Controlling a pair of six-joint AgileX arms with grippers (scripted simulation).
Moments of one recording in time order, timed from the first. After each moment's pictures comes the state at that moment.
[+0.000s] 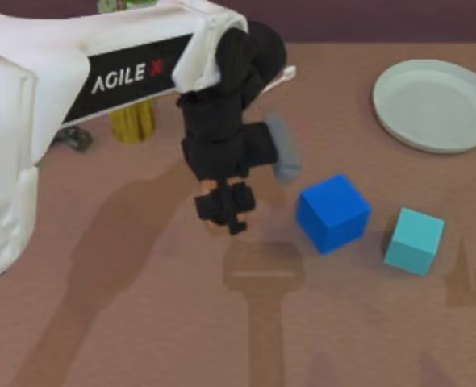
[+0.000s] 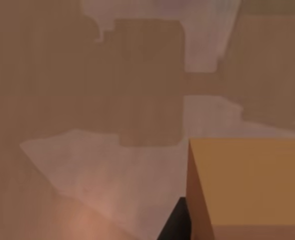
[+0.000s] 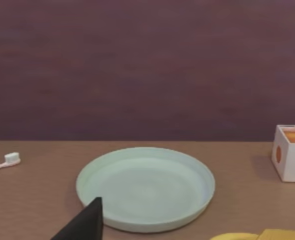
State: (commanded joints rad) left arm -0.62 2.23 1.80 -1.12 0.02 0.75; right arm 0.00 0.00 0.00 0.00 0.00 0.00
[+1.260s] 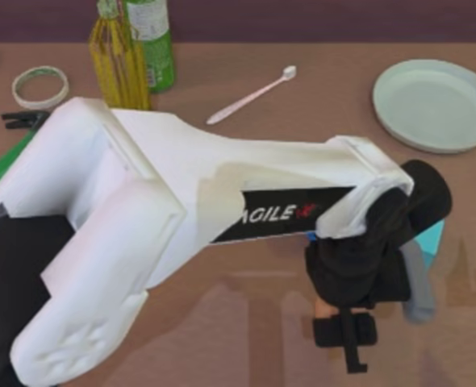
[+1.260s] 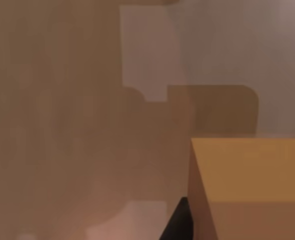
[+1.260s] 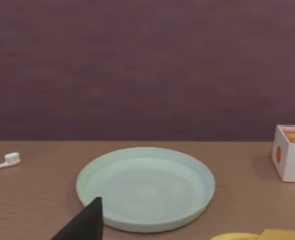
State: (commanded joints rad) left arm -1.02 2.29 1.70 -0.96 0.02 0.55; right arm 0.00 0.00 0.00 0.00 0.00 0.00
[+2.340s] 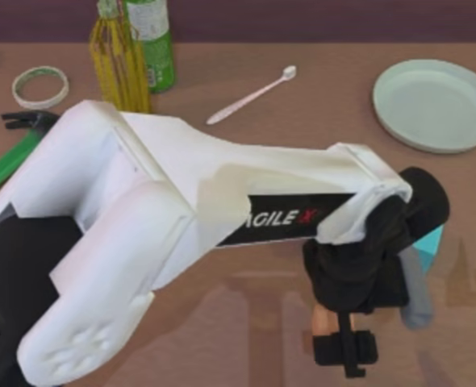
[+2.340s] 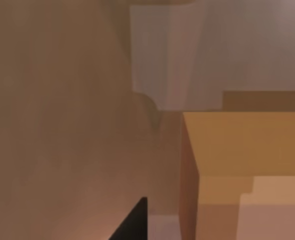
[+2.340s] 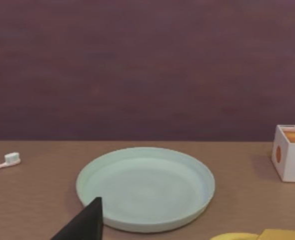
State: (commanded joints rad) left arm -1.02 2.30 1.69 -0.94 0.02 0.55; right arm 0.00 0.00 0.00 0.00 0.00 0.00
